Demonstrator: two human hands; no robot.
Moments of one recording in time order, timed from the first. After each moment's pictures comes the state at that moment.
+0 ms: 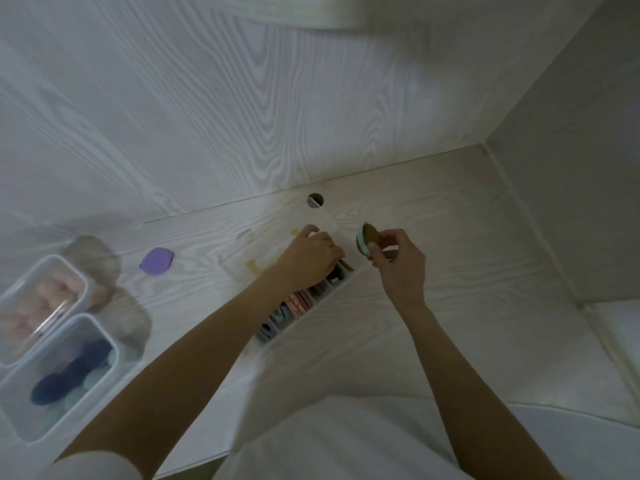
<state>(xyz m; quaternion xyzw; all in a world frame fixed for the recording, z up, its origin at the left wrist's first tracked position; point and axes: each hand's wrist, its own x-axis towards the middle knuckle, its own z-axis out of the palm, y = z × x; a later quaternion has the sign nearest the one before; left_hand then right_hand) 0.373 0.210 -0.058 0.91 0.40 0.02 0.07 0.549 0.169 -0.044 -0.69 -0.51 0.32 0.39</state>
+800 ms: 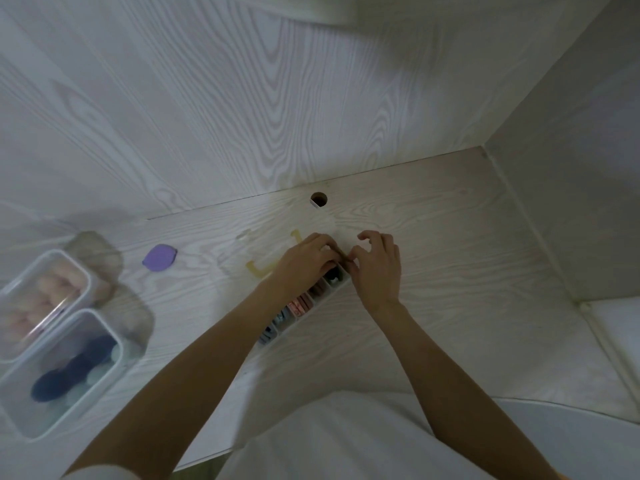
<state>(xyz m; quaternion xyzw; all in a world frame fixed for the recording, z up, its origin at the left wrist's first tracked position) 0.360 0.193 -0.070 0.88 0.42 0.17 0.16 0.519 0.168 -0.067 -0.68 -0.72 0.07 0.14</state>
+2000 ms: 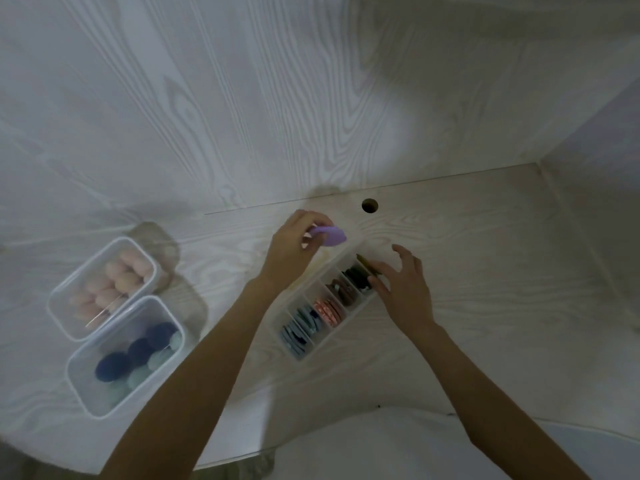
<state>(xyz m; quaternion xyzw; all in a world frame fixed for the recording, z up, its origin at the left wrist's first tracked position) 0.252 0.188 -0.036 0.70 0.54 0.38 0.28 0.470 0.144 -0.075 -0.64 -0.73 0.17 0.17</state>
